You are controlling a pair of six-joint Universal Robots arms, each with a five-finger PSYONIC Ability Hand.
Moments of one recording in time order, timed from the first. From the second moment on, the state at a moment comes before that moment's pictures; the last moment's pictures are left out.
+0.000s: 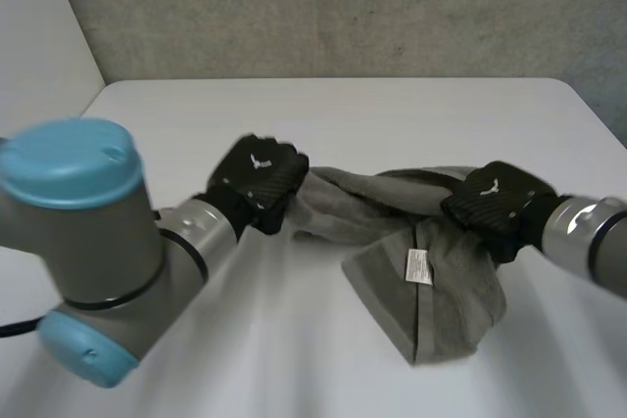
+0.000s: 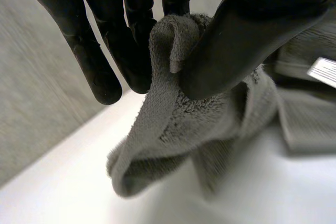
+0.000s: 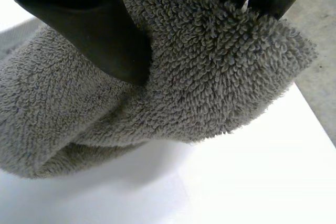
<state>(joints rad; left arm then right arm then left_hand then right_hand) 4.11 -1.90 -1.52 3.24 -1.44 3.41 1.80 -1.36 1.53 0.42 1.20 2.29 1.26 1.31 1.31 1.35 1.13 1.33 1.30 1.33 1.33 1.15</state>
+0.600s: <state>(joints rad) 4.31 -2.00 -0.91 3.14 -1.45 3.22 1.89 -1.07 0.47 0.33 1.24 2.55 1.26 1.31 1.31 1.36 1.13 1.33 1.31 1.33 1.33 1.15</state>
